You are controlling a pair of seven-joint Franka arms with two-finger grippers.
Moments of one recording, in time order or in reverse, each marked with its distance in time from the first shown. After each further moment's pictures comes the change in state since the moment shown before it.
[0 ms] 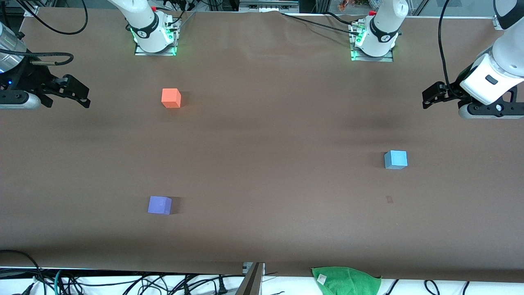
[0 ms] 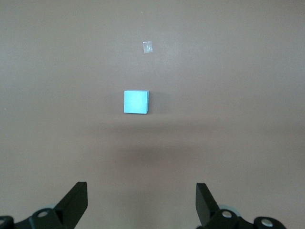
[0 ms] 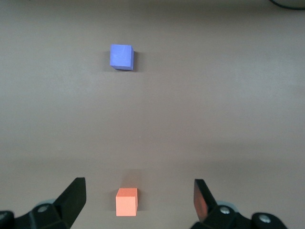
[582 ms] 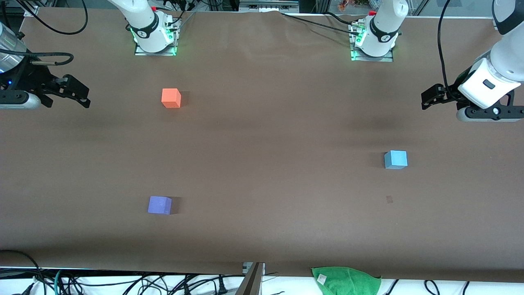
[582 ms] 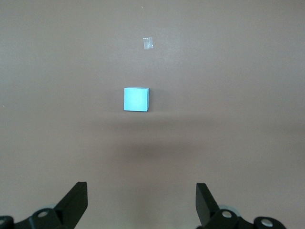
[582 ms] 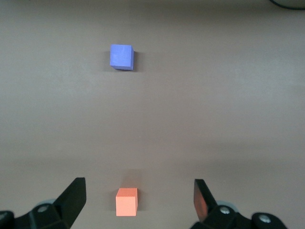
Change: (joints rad) left arm 0.000 0.014 0.001 0.004 0.000 -0.005 0.000; right arm 0.000 0.000 0.000 0.000 0.000 0.000 0.000
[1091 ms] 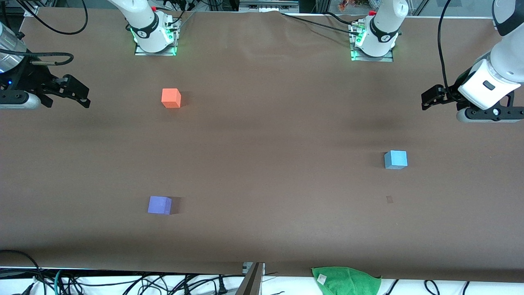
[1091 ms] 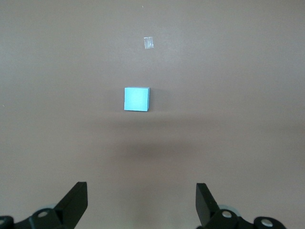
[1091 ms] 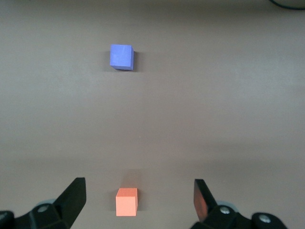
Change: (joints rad) left arm 0.001 0.002 0.001 0.001 0.000 -0.001 0.000; right arm 0.000 0.000 0.000 0.000 0.000 0.000 0.000
